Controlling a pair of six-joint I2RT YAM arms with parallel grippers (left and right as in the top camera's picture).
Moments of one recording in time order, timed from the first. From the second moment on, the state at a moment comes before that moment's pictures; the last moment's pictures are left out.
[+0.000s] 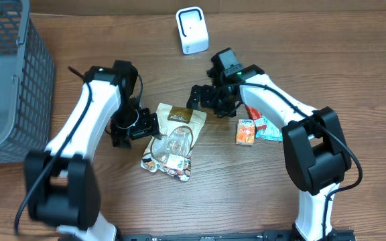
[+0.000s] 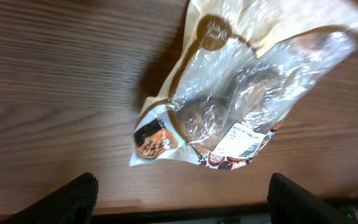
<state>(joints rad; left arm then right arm) -0.16 1.78 1.37 -1.33 0.24 -0.37 0.43 2.09 1.51 -0.70 -0.41 0.51</state>
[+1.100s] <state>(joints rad) -0.42 1.52 0.79 -0.88 0.05 -0.71 0.43 2.08 1.52 -0.77 -0.38 0.51</state>
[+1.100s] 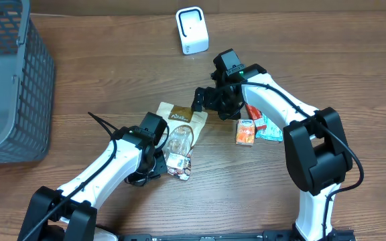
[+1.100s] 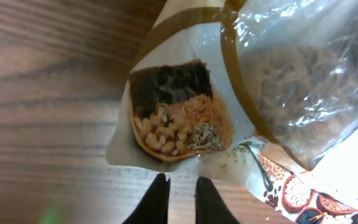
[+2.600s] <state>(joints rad) -0.15 1.74 1.09 -0.81 0.17 -0.57 0.50 2.08 1.52 -0.77 -0.26 0.43</state>
